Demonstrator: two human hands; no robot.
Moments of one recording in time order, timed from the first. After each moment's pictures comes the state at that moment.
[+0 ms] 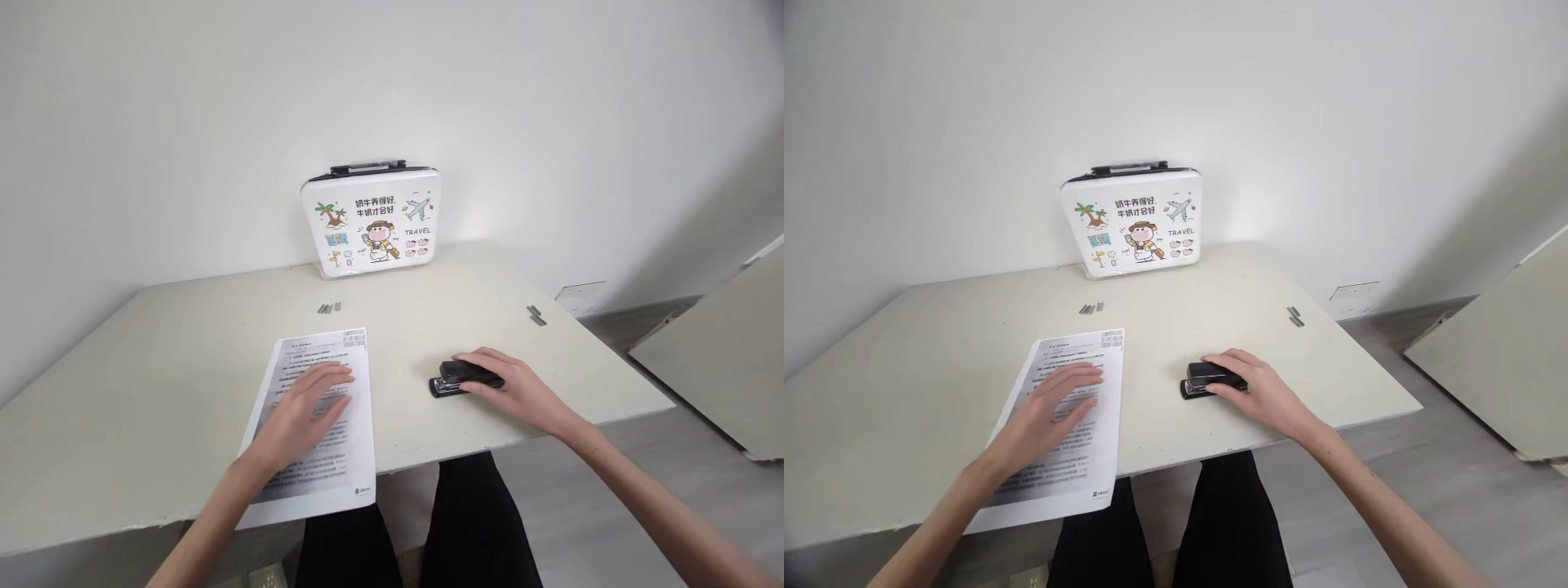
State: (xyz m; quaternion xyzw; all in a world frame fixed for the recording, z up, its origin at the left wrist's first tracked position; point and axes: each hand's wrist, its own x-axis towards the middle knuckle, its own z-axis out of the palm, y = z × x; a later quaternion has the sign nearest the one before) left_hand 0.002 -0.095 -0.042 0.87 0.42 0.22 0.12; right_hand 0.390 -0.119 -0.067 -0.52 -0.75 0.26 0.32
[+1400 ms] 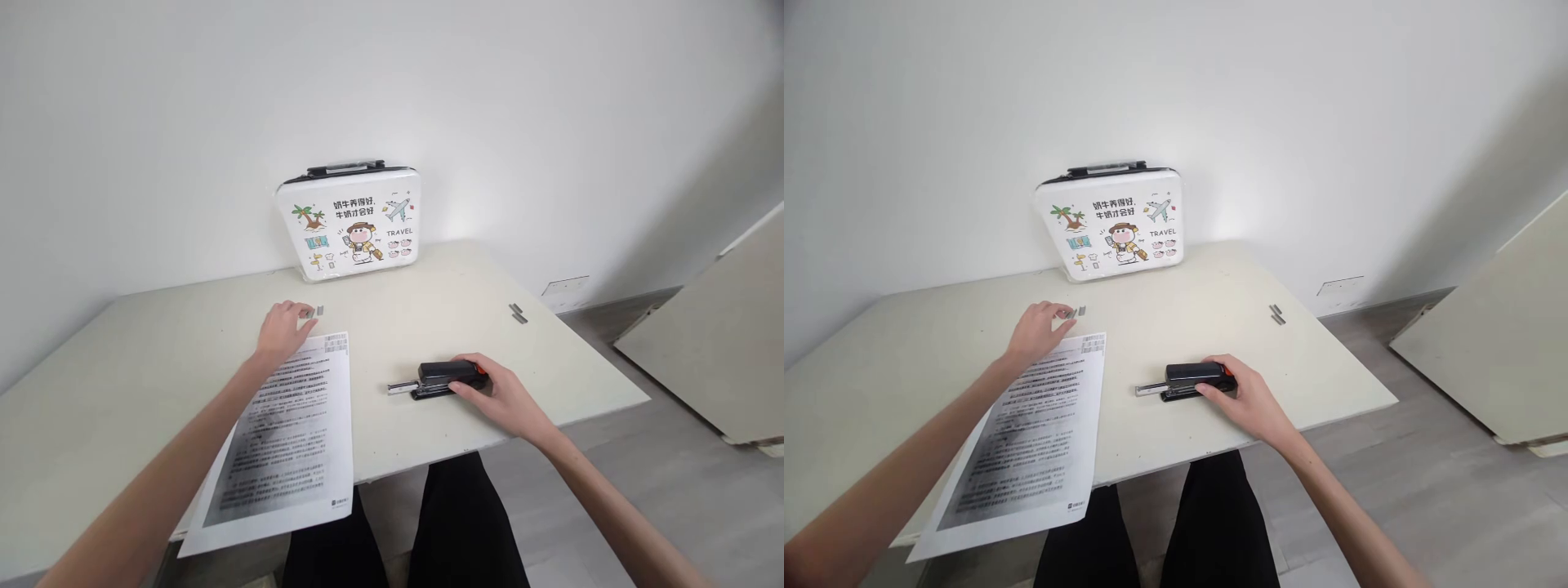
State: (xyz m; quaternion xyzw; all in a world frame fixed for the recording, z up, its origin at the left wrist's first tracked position) left_hand 0.009 0.072 -0.041 0.79 0.60 0.15 -0.04; right_hand 0.397 -0.124 -0.090 -0.57 -0.65 0.31 0.39
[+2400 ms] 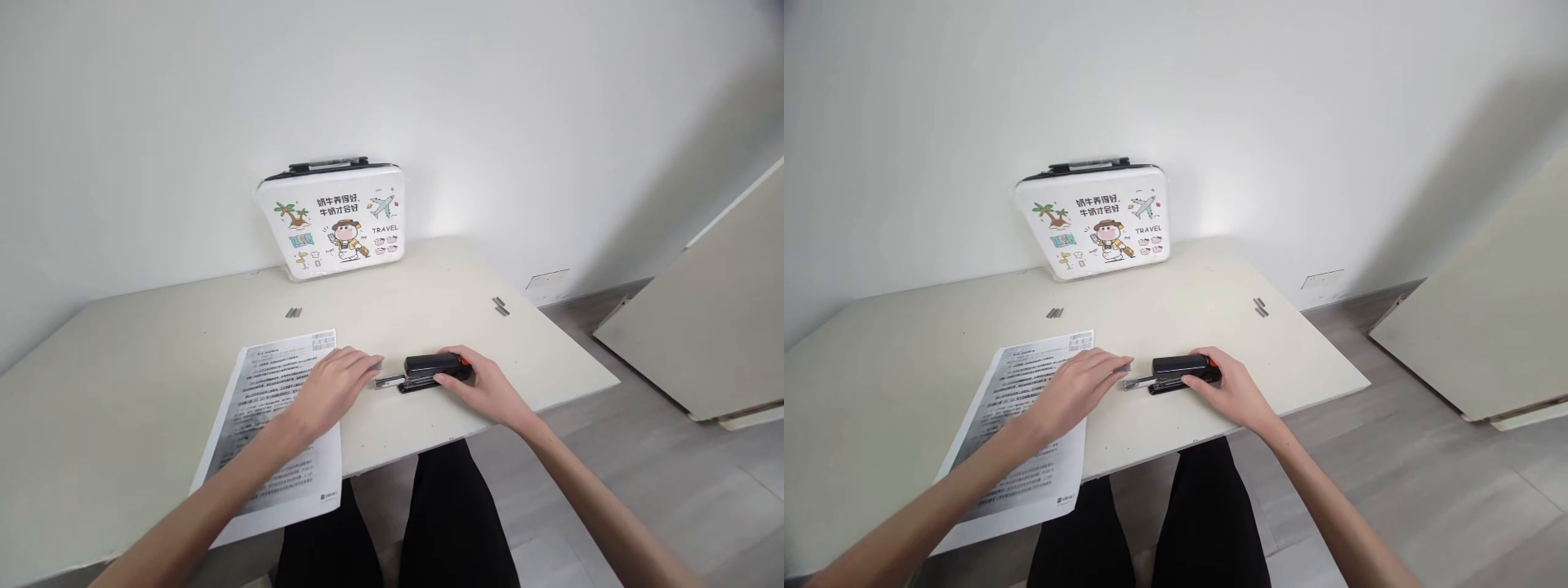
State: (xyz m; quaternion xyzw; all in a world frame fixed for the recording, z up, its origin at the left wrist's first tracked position) left_hand 0.105 -0.057 -0.034 0.92 0.34 0.19 0.07; right_hand 0.397 -0.123 -0.086 -0.57 -0.65 0.30 0.41
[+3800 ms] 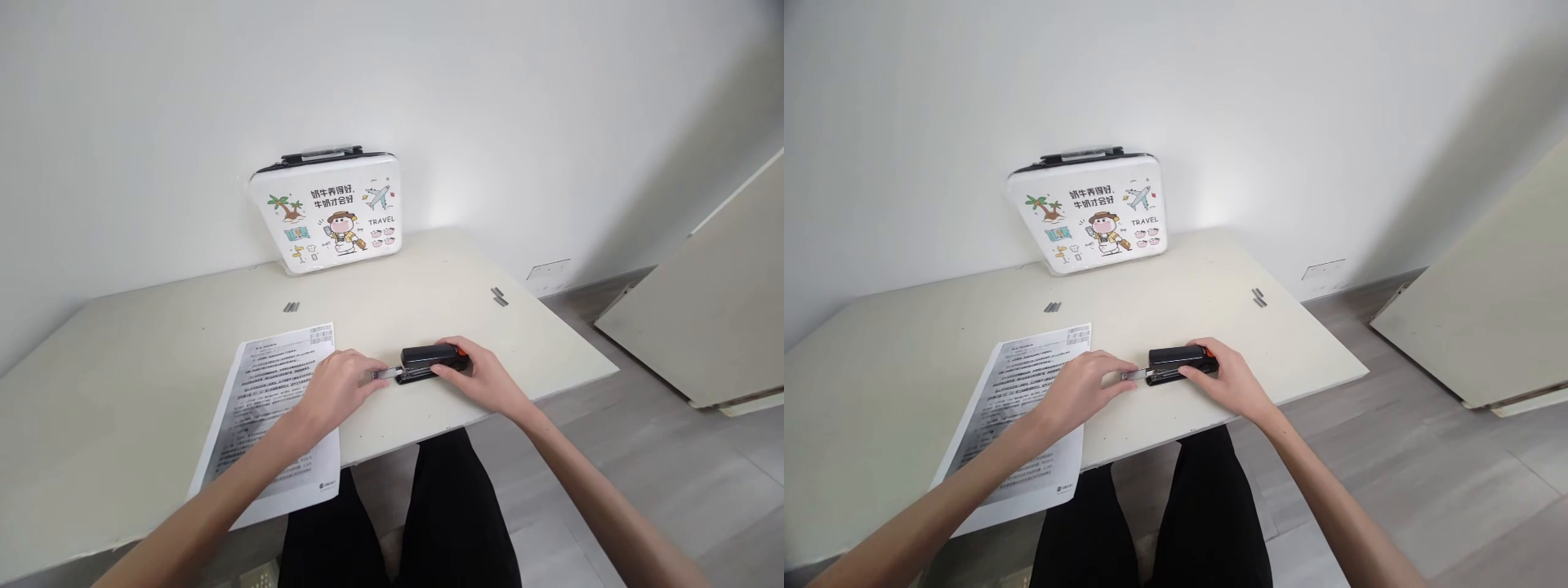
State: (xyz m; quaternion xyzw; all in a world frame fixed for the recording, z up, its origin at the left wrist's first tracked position) left_hand 0.120 -0.066 -0.034 0.90 0.41 0.12 0.13; right_hand 0.398 -0.125 -0.084 -0.56 -0.65 0.30 0.41
